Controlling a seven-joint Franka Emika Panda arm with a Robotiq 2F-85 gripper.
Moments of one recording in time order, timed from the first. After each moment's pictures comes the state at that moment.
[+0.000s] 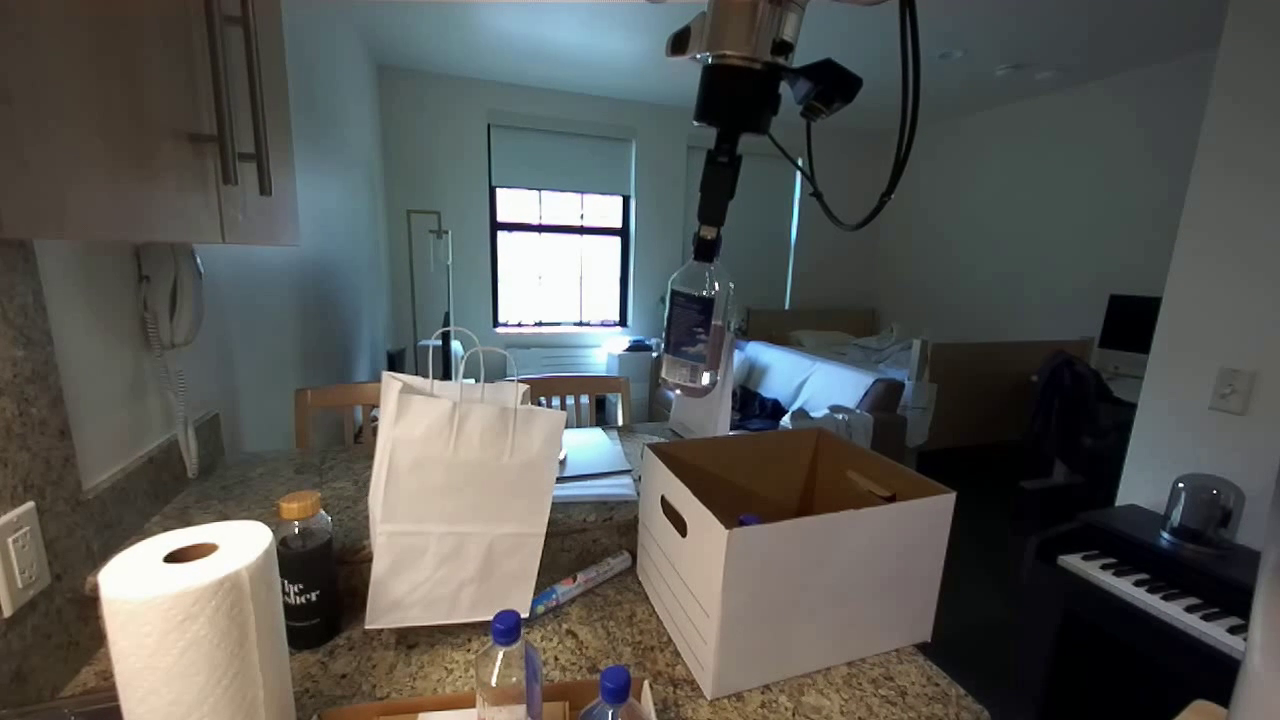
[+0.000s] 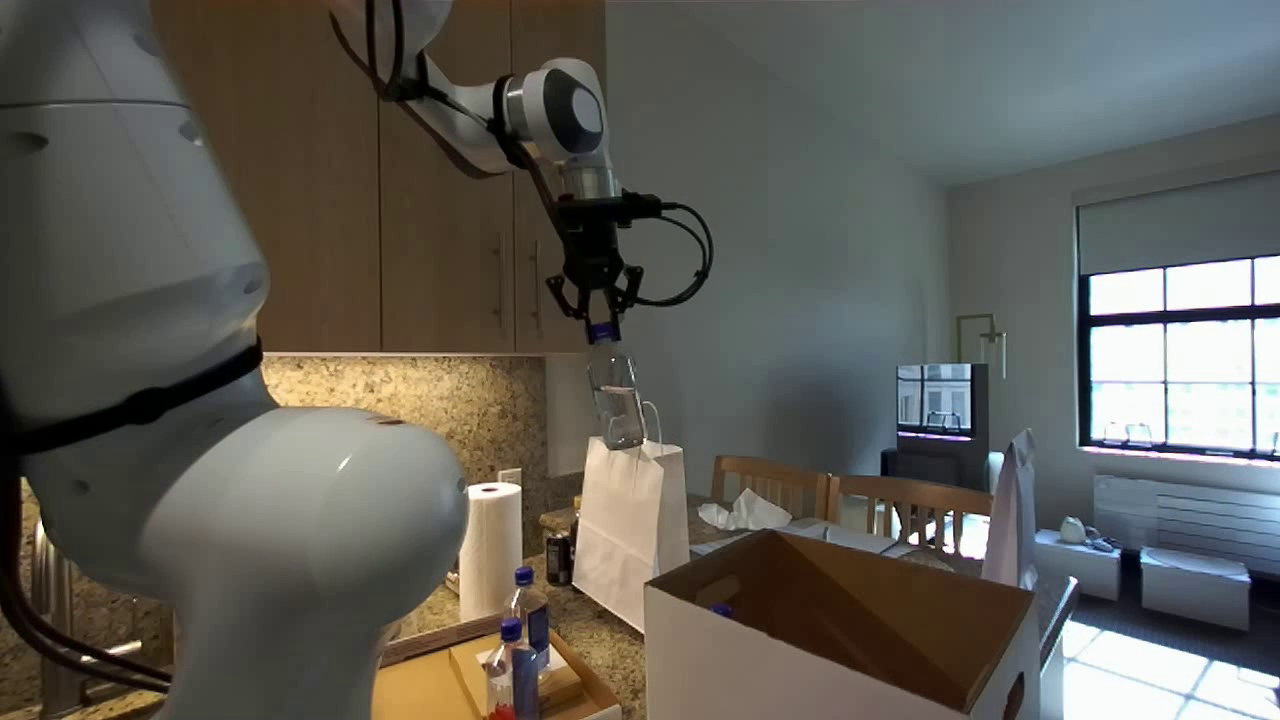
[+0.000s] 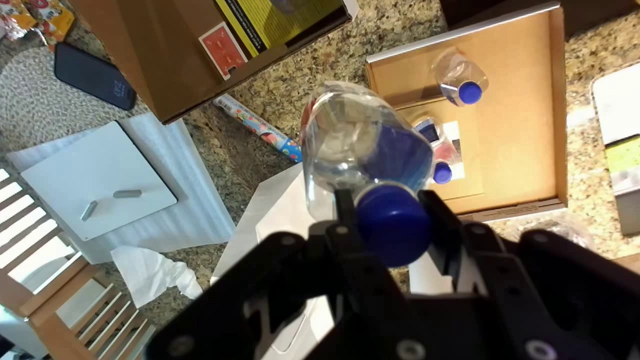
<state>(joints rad) 0.27 -0.45 0.04 -2.11 -0.03 1.89 -0.60</state>
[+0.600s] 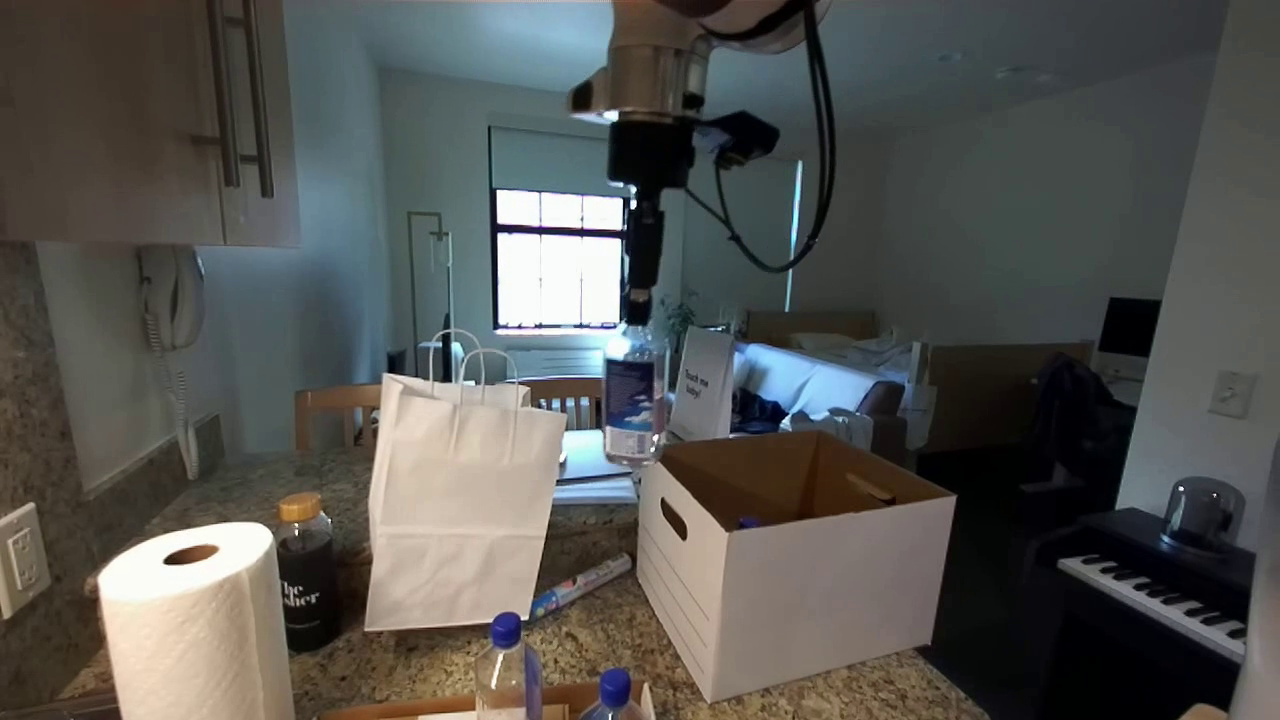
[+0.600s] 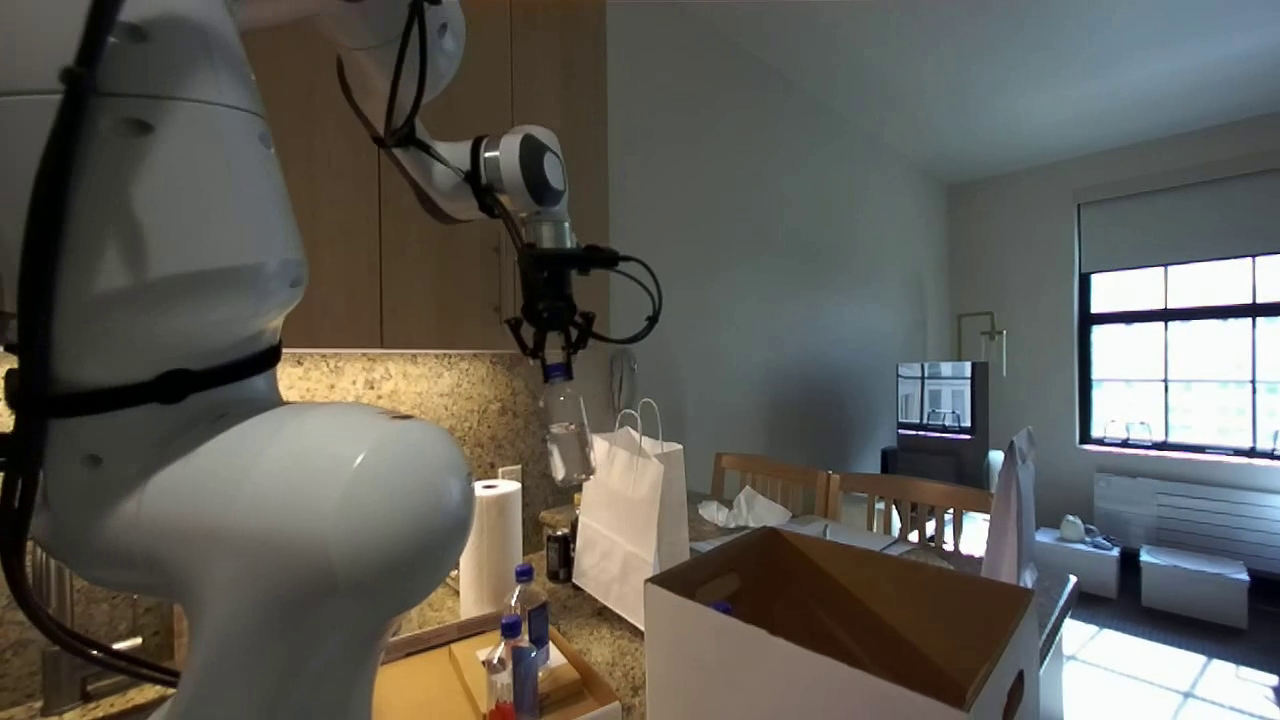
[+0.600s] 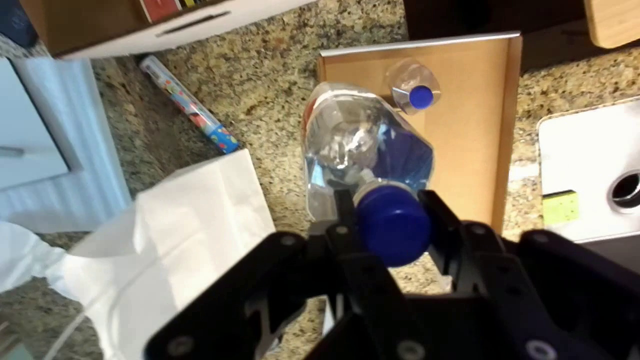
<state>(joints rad) 0.34 -0.29 0.15 -2.08 -0.03 1.90 -0.63</state>
